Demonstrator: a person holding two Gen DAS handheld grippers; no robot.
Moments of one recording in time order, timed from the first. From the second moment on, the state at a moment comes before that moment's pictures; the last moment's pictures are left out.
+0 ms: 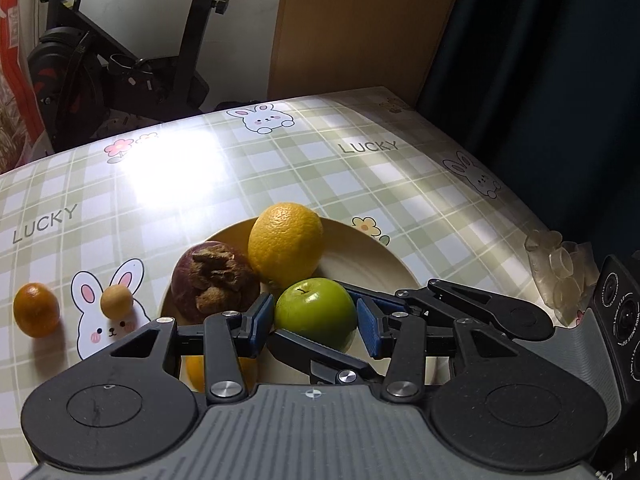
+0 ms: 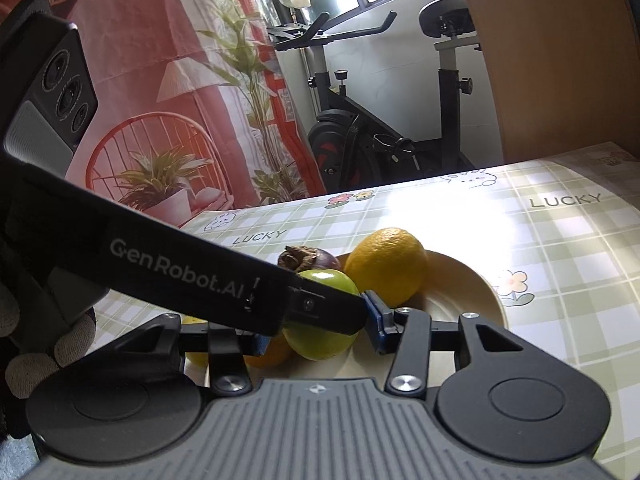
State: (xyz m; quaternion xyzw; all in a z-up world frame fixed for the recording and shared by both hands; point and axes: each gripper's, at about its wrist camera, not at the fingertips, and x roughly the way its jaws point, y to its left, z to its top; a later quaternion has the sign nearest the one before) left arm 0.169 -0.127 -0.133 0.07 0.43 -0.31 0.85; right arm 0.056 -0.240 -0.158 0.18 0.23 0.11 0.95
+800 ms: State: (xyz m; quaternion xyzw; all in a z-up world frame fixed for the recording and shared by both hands) left arm 0.188 -0.158 -0.136 0.05 0.42 -0.31 0.85; right arm 0.061 -0.255 -0.163 0.19 0.23 0.05 0.95
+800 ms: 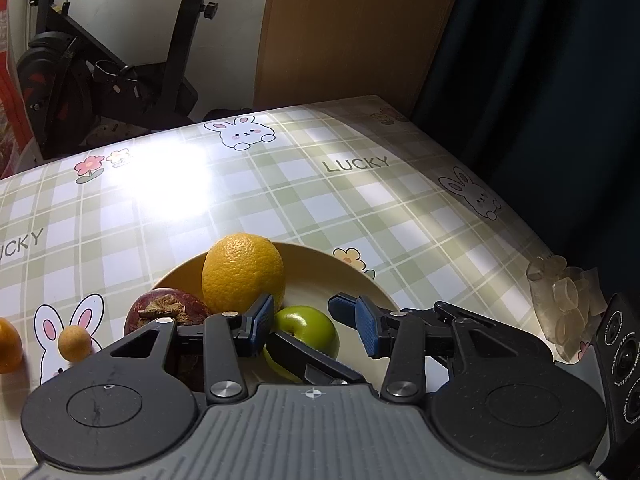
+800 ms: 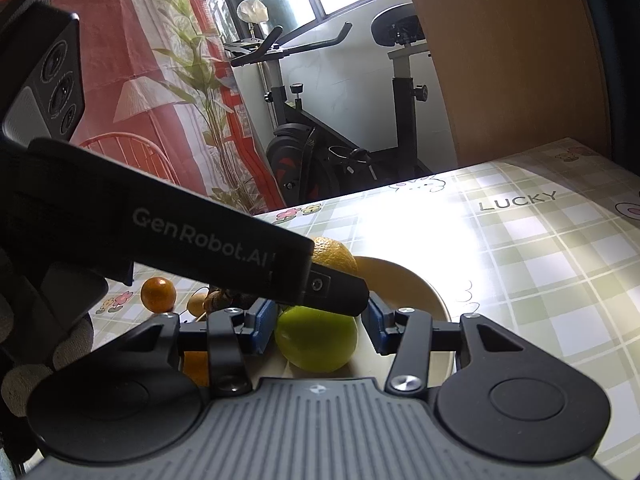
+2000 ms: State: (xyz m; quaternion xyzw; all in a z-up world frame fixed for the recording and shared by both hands) left arm 0.141 -0.049 -0.123 -0.08 0.36 -0.21 0.91; right arm 0.055 -0.237 -0.164 0.13 0.22 -0.01 0.97
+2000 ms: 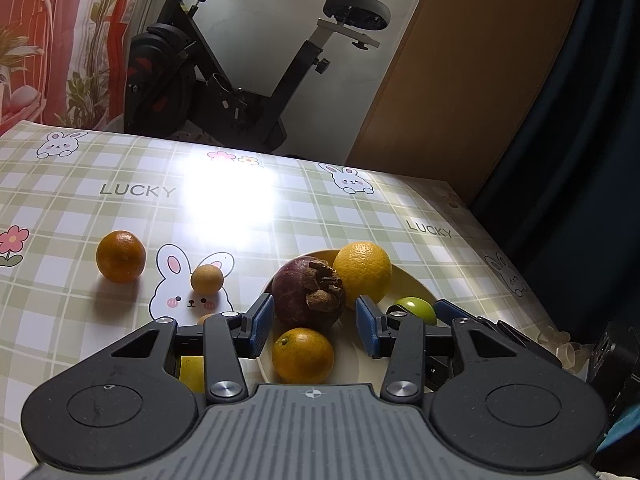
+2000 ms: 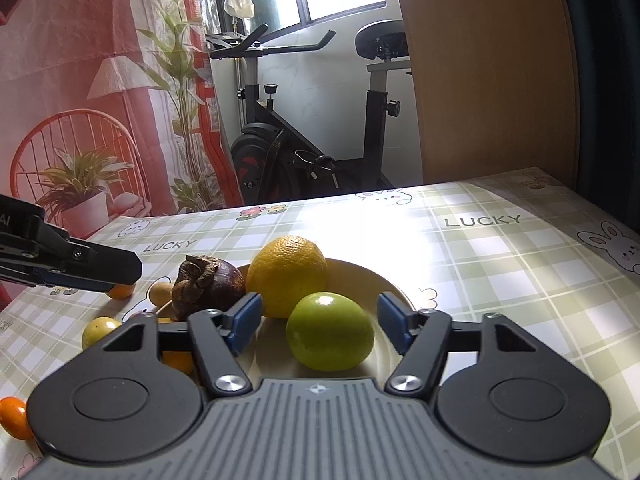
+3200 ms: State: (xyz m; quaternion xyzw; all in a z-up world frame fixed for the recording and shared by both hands) left arm 0.096 0.068 -0.129 -0.09 0.37 -0.16 0.91; right arm 0.043 -0.097 -0.148 0.05 0.30 0.21 0.93
